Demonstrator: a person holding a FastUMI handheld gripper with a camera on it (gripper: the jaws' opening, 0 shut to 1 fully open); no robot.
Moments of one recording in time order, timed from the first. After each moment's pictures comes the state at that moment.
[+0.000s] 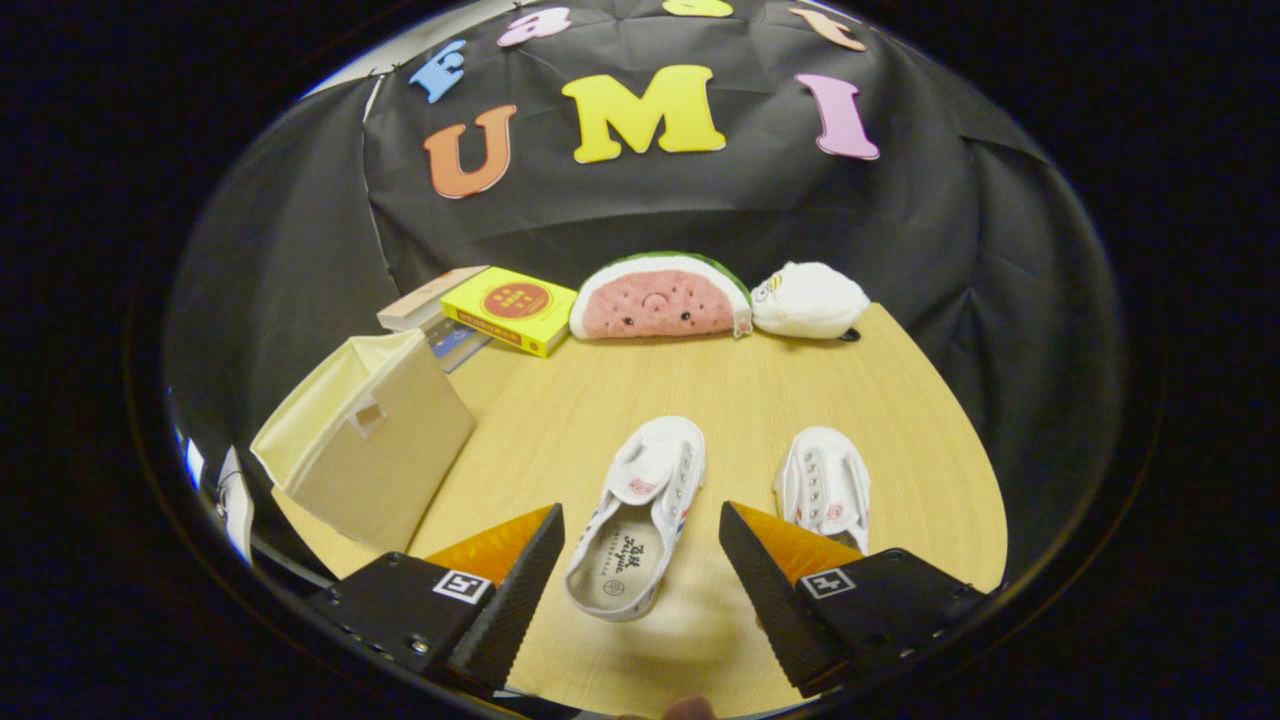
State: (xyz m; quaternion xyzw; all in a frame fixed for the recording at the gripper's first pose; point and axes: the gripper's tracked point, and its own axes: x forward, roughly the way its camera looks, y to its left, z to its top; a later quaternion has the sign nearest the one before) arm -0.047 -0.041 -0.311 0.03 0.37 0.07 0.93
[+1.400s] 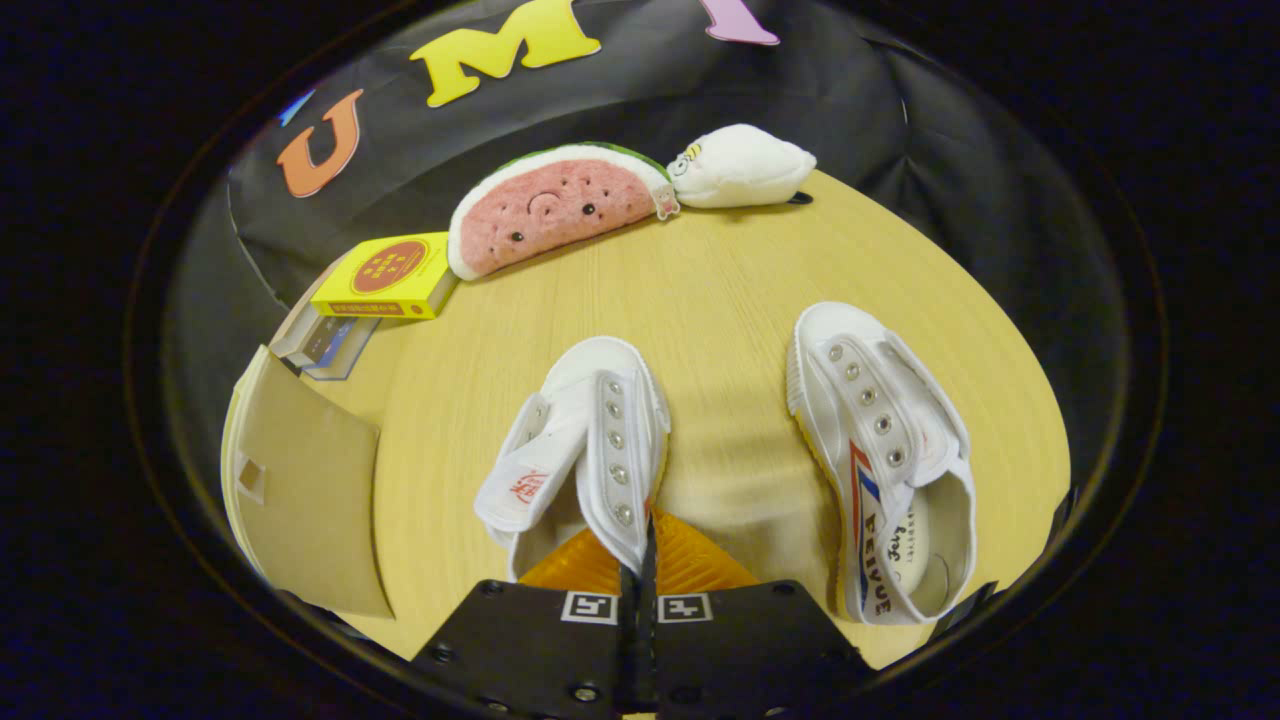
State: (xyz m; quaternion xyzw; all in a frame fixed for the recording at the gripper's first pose) arm -0.006 -0.029 -0.390 0.16 0.49 -0.04 0.85
